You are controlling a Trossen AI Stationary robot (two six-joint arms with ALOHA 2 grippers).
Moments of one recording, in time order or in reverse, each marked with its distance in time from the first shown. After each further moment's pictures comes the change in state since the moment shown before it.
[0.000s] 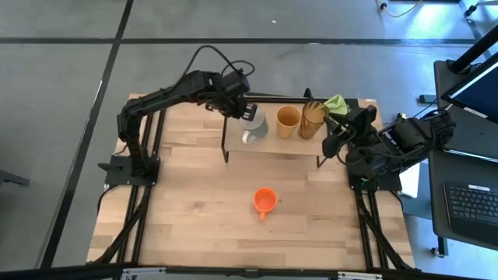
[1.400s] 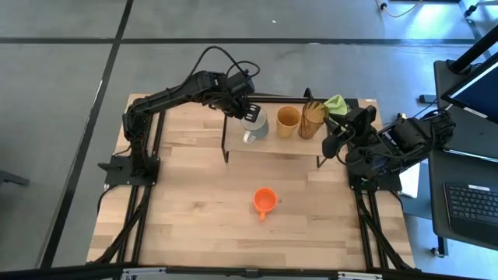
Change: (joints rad) left arm 0.005 0.054 0.046 -0.019 -0.026 0.054; right arm 0.000 0.001 0.000 -0.003 -0.010 0.000
